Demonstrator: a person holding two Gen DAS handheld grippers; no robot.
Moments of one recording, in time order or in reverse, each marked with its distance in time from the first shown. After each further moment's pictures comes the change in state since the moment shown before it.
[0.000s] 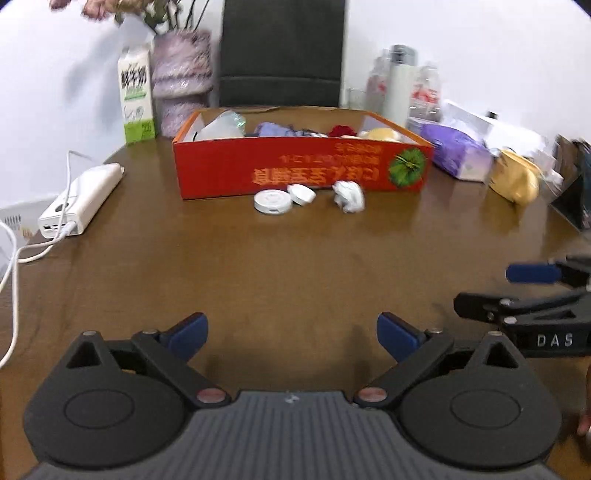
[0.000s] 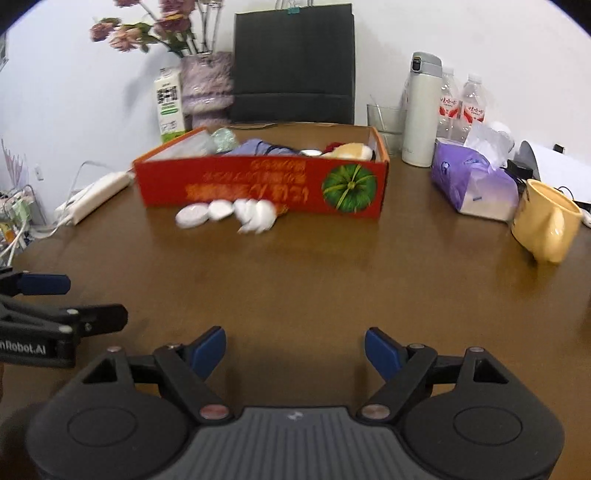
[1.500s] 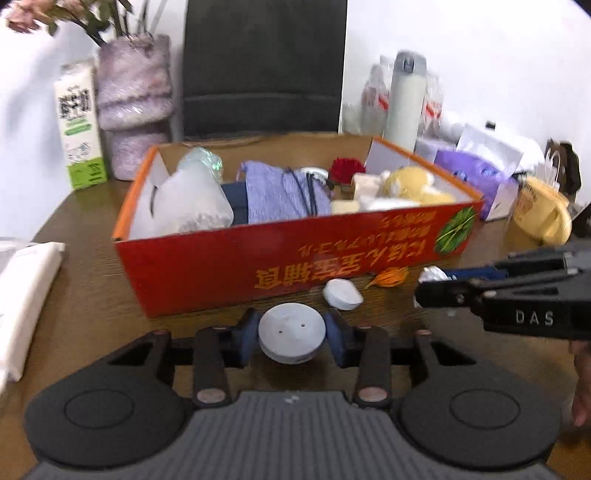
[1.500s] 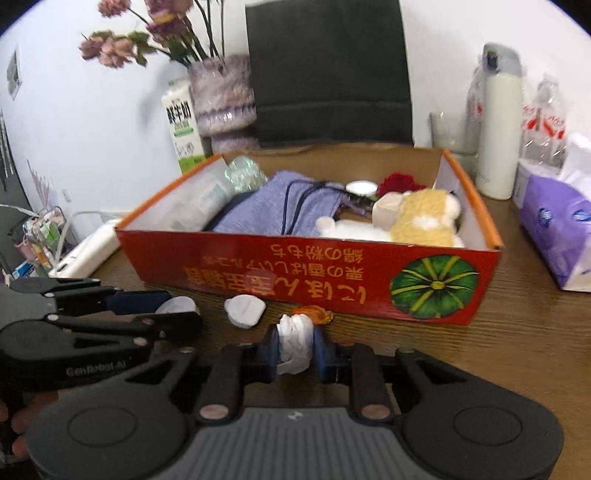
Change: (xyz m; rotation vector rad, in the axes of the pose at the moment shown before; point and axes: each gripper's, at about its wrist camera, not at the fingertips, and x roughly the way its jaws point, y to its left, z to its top) left arm 0.107 0.031 0.095 0.035 -0.026 -0.103; right arm 0.102 -0.005 0.101 0.034 -0.006 0.181
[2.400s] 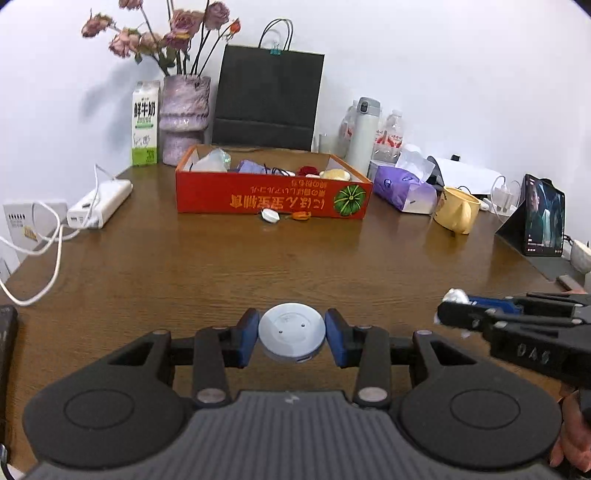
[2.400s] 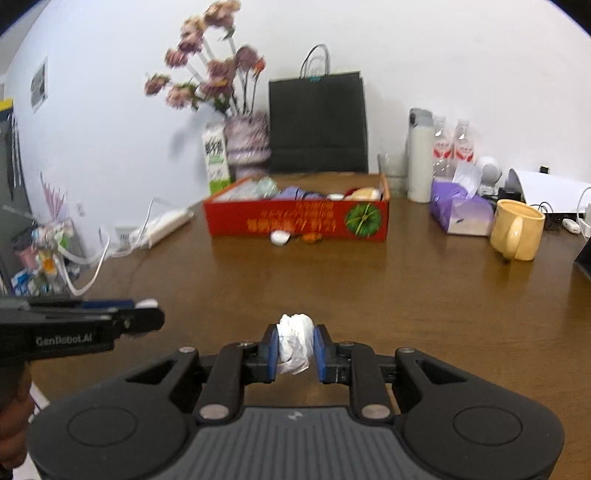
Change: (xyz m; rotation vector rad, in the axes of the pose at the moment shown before) left arm -0.203 -0.098 -0.120 -0.115 -0.101 0.055; right arm -0.217 0.047 -0.151 -0.033 -0.143 -0.079
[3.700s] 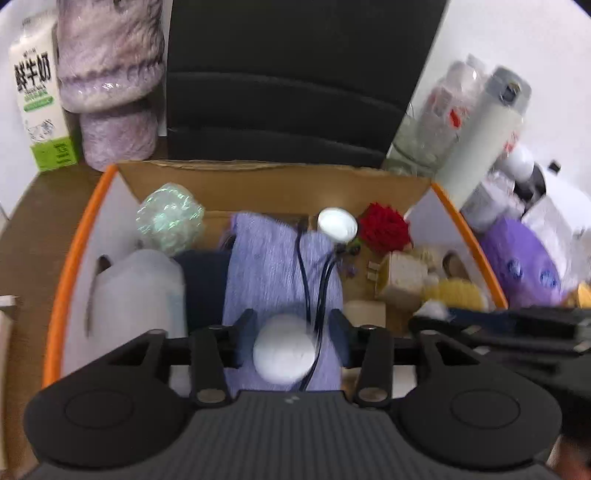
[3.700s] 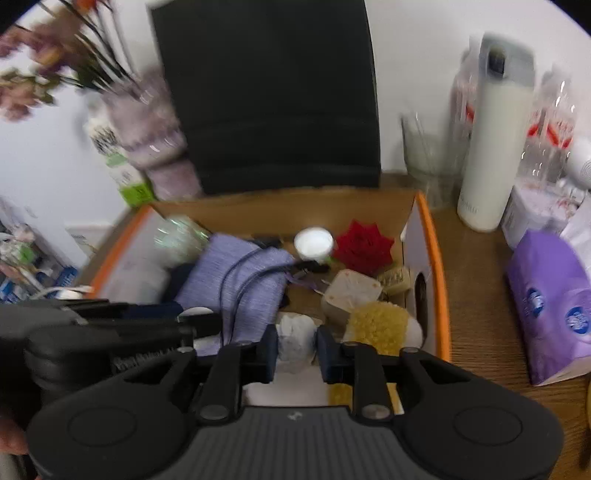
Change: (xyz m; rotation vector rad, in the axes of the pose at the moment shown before) left arm 0.355 0.057 0.239 -0.088 0.365 -0.021; right arm 0.334 -0.079 0.250 0.132 0.364 0.010
